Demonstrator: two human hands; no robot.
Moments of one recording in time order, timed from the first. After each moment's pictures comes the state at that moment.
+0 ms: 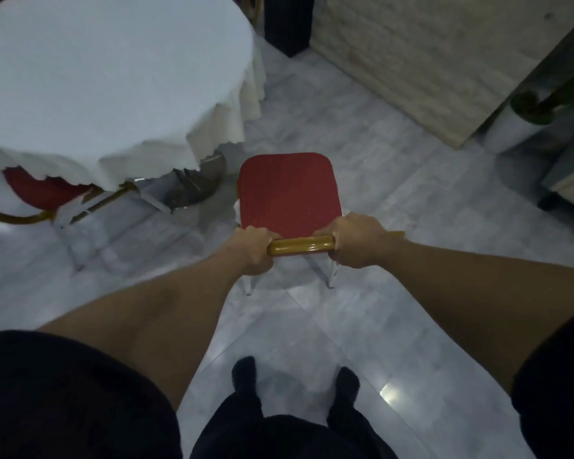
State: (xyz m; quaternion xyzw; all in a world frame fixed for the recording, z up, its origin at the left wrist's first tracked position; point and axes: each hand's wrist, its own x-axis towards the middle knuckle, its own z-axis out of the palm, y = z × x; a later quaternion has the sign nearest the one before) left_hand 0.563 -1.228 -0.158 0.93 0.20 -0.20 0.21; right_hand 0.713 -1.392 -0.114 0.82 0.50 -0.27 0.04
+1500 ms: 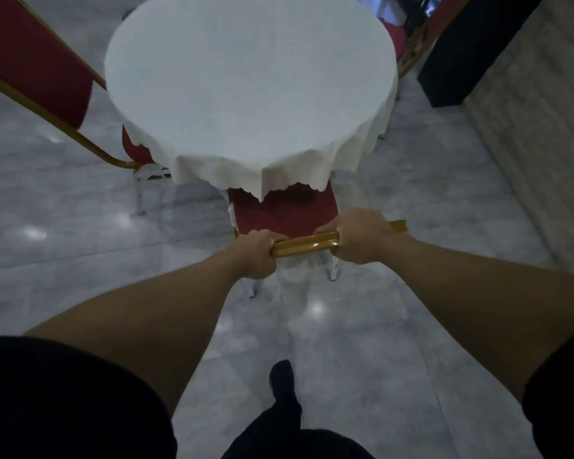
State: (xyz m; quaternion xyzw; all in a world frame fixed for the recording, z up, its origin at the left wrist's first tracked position) left_hand 0.647 -1.087 -0.163 0.80 0.47 -0.10 0.36; right_hand 0.872 -1.132 -0.118 0.63 0.73 -0.22 0.12
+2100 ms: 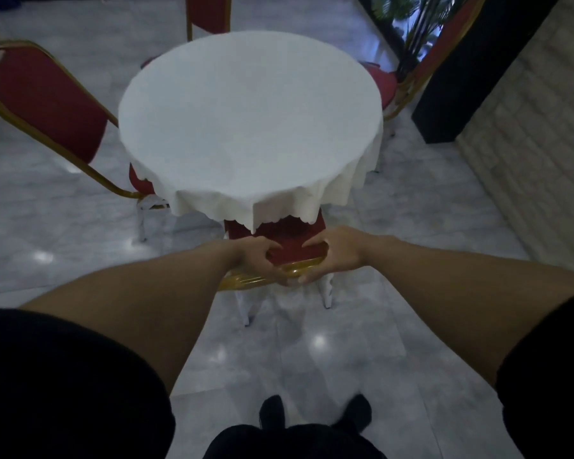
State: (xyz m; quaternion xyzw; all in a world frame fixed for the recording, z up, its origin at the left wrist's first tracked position) left_hand 0.692 -1.056 -0.102 0.75 0.47 -0.22 0.41; right_hand 0.910 -1.105 -0.095 0.61 0.70 -0.37 0.07
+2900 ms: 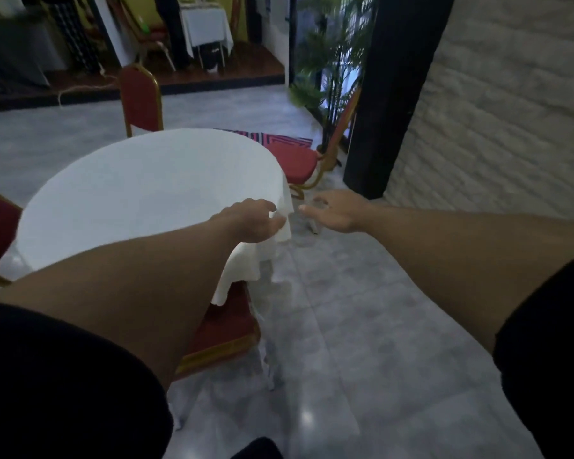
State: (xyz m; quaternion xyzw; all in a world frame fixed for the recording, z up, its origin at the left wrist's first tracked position) left_hand 1.009 -0.975 0.017 0.85 0.50 -0.05 0.18; right_hand 1.211 -1.053 0.037 0.73 0.65 -0.20 -0.06
